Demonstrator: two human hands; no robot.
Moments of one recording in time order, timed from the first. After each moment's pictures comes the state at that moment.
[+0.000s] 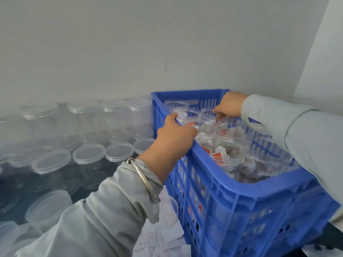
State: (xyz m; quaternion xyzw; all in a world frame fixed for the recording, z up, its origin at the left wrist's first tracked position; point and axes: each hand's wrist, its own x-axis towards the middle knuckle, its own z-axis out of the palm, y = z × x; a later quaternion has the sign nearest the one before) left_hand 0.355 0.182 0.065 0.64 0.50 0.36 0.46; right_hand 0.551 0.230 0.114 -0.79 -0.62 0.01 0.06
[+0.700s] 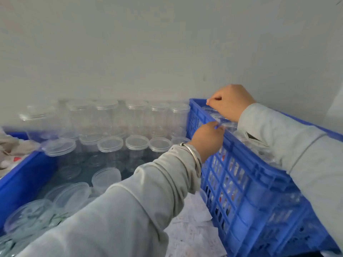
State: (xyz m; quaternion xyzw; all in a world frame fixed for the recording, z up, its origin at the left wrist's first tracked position) left_hand 0.310 0.153 0.074 0.70 0.45 0.37 0.41; right_hand 0.403 0.171 0.145 -0.65 -0.71 -0.10 0.26
